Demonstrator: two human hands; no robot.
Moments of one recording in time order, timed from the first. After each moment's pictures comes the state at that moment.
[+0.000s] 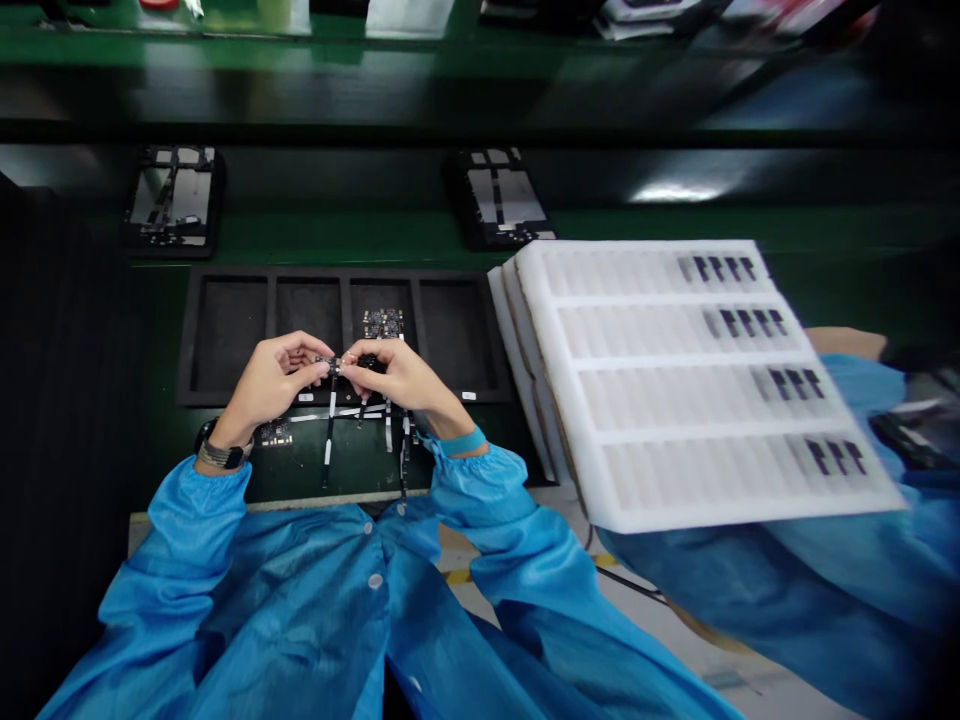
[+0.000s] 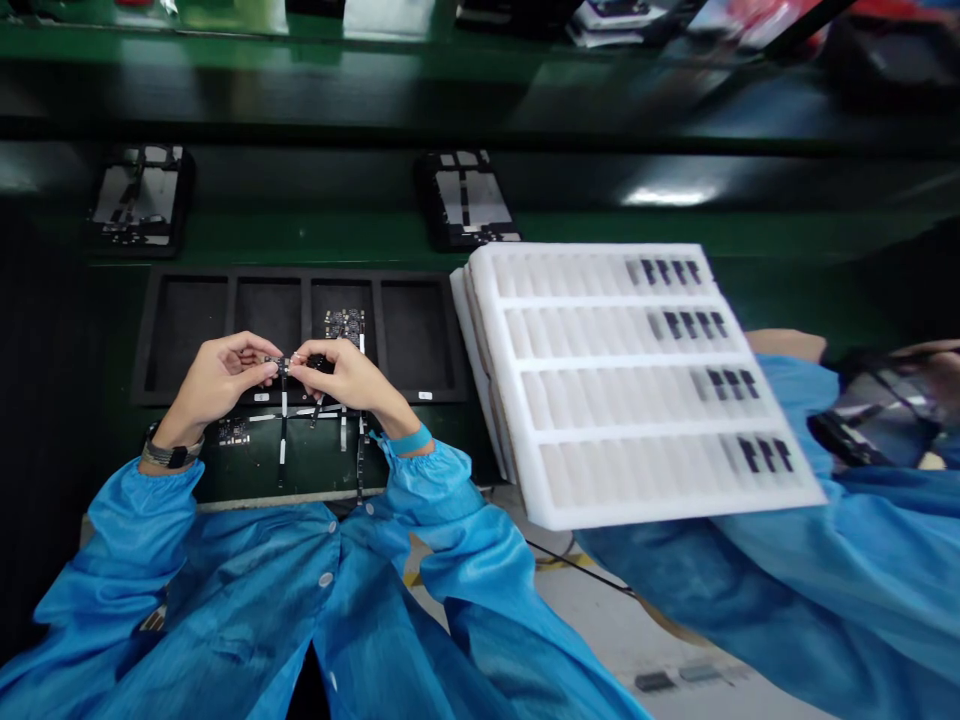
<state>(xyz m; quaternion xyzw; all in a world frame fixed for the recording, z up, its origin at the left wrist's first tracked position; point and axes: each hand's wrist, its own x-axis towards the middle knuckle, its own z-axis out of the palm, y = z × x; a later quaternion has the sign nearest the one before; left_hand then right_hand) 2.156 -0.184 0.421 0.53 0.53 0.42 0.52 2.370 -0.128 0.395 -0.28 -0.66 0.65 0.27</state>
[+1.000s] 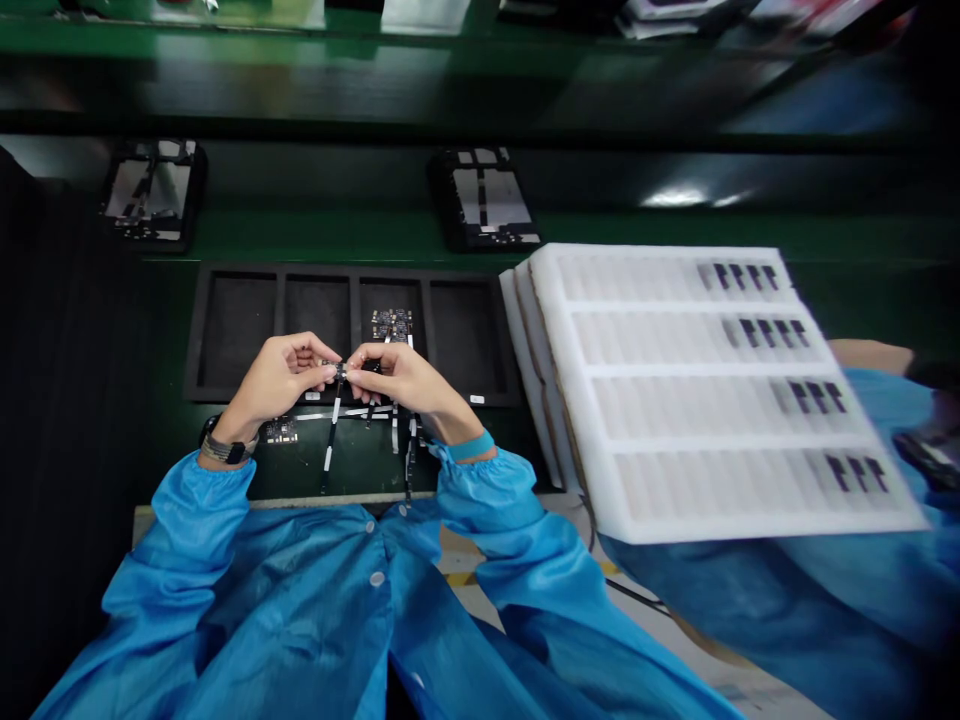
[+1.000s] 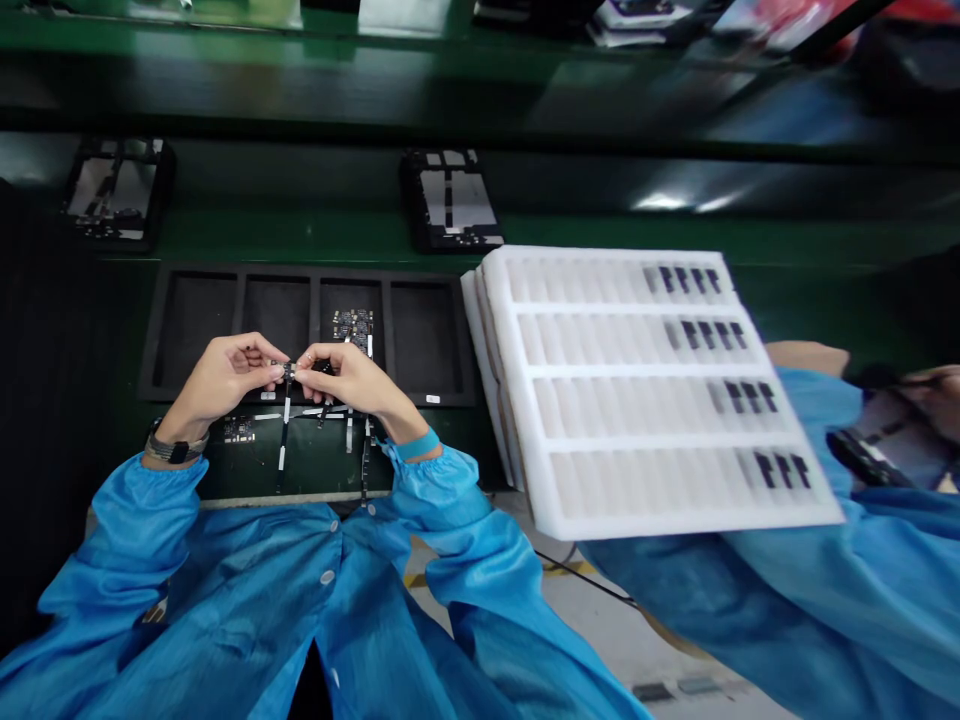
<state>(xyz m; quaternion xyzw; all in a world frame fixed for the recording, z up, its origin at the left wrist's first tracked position) 2.154 -0.185 0.424 0.51 0.54 0.39 0.55 2.368 -0.129 0.394 -0.28 -0.62 0.70 0.23</state>
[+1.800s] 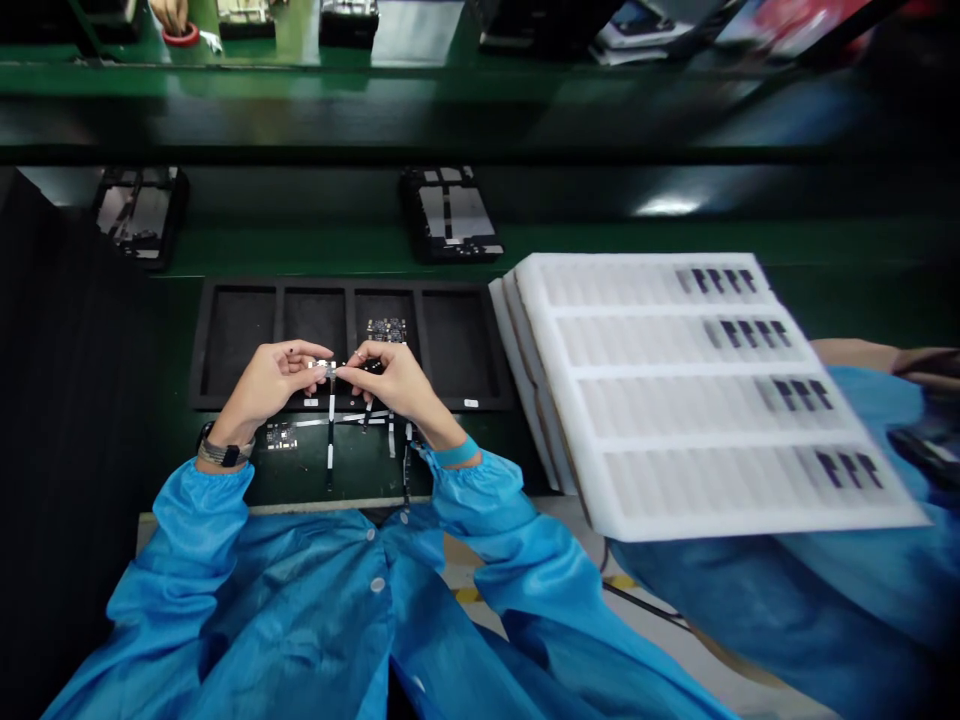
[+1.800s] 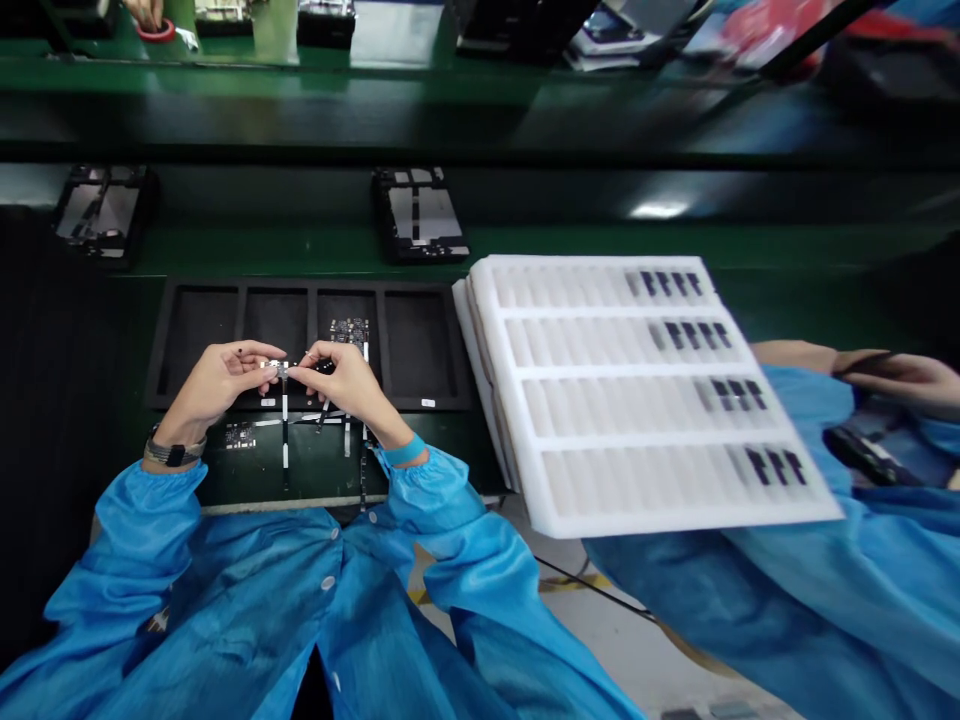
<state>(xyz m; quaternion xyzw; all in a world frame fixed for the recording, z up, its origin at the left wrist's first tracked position) 2.146 -0.185 0.427 0.48 0.56 0.40 0.54 2.355 -0.133 0.388 -0.36 -0.60 0.63 0.32</state>
